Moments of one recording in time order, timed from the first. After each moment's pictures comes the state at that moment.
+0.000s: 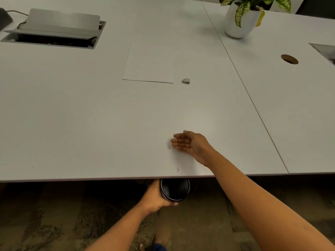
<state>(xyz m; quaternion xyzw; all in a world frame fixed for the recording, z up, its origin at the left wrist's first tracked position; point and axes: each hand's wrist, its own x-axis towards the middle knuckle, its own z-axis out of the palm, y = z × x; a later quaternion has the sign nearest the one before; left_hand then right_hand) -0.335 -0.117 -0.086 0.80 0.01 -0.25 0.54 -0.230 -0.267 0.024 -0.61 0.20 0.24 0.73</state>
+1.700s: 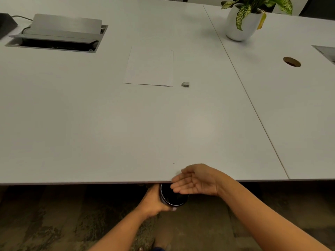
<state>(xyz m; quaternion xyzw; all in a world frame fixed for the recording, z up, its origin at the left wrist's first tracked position) -0.332 -0.123 -0.076 0.81 -0.01 -0.25 0.54 -0.278 -0.287 0.022 -0.56 0.25 0.47 0.63</state>
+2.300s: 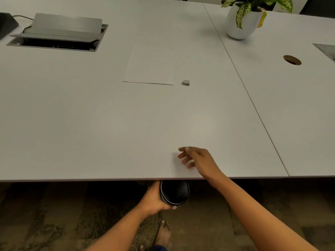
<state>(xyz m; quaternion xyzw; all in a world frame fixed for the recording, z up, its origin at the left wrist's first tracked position) -0.336 -0.121 -0.083 0.81 0.00 -0.27 0.53 -0.276 -0.285 0.015 -0.80 0.06 0.17 0.58</state>
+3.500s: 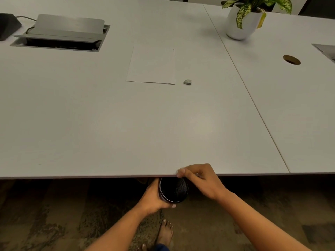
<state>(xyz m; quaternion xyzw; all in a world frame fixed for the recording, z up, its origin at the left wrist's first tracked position) -0.342 -0.108 -0.080 0.81 -0.01 -0.25 0.53 -0.319 -0.287 0.003 -0.84 -0.09 0.15 0.51</state>
